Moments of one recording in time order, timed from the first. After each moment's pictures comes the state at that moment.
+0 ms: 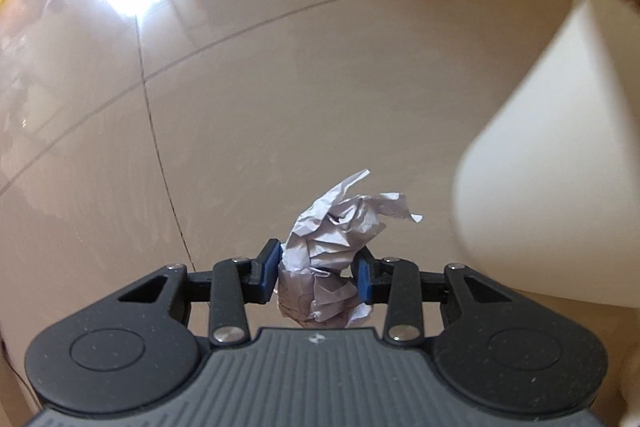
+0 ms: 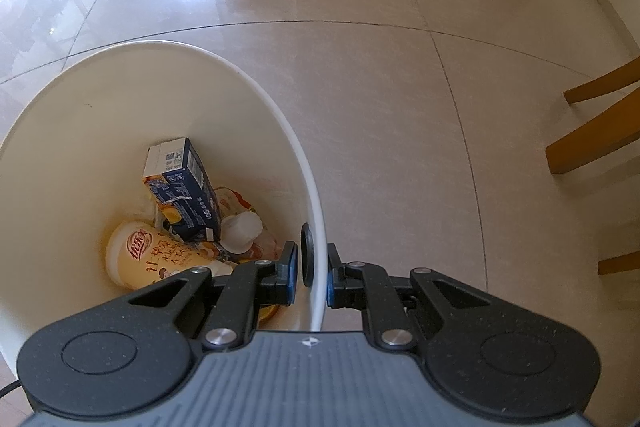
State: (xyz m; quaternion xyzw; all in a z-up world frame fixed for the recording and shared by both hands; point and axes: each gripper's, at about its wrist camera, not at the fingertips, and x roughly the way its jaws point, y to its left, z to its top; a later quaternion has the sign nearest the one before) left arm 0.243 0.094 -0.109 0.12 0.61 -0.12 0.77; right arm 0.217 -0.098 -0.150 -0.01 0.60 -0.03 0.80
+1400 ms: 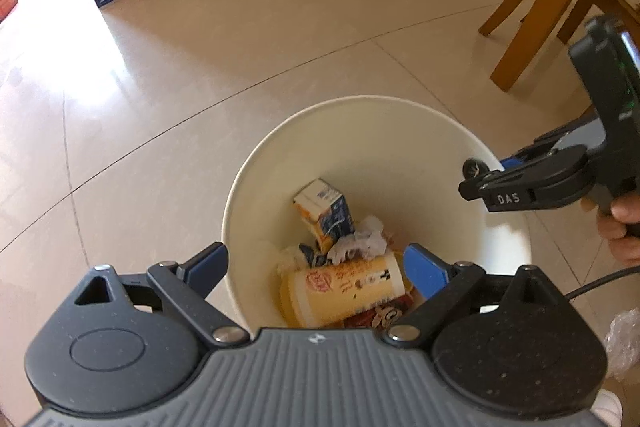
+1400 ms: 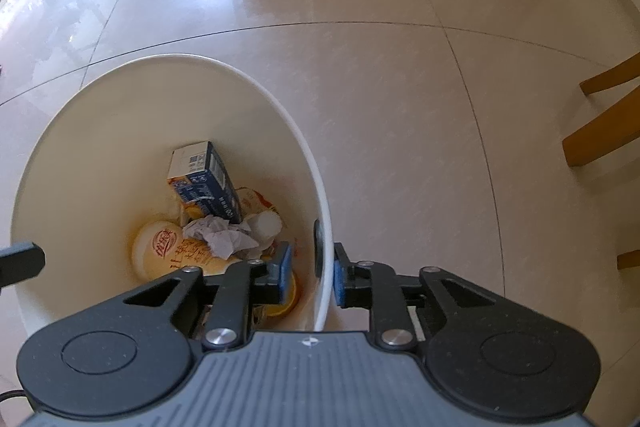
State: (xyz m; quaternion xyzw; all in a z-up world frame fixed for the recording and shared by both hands) left arm 0.192 -0.067 0.011 0.12 0.54 -0.20 0.81; right arm 0.213 -0.107 -0.135 0.02 0.60 0.00 0.80
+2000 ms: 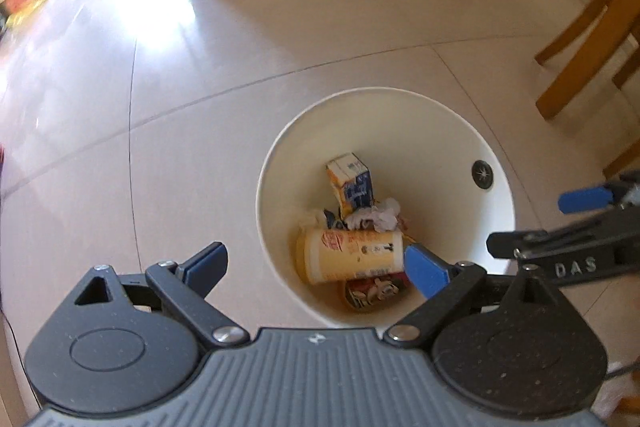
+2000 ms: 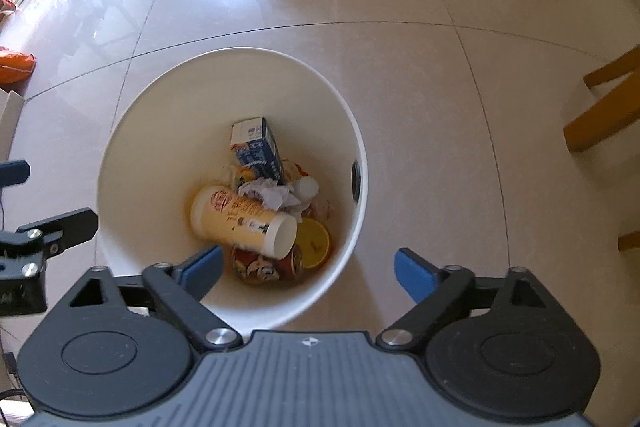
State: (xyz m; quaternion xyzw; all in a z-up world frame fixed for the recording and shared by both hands) left arm 0.145 -0.060 0.053 0.07 0.57 -0.09 0.82; right arm 0.156 -0.090 -0.069 0.04 0.61 0.03 0.79
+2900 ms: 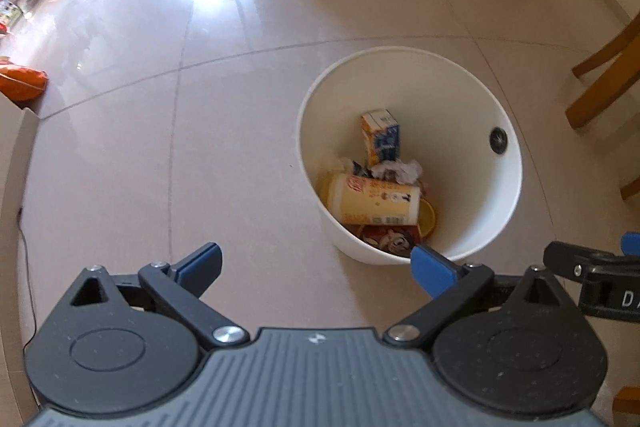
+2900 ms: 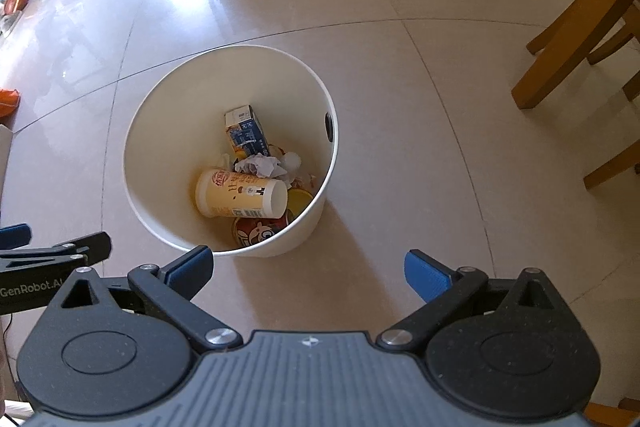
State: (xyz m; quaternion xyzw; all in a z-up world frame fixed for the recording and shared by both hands) left arm 0.085 -0.045 0.067 0.04 0.58 0.00 0.81; right arm 0.072 -0.077 -0.026 0.07 0.58 -0.05 0.81
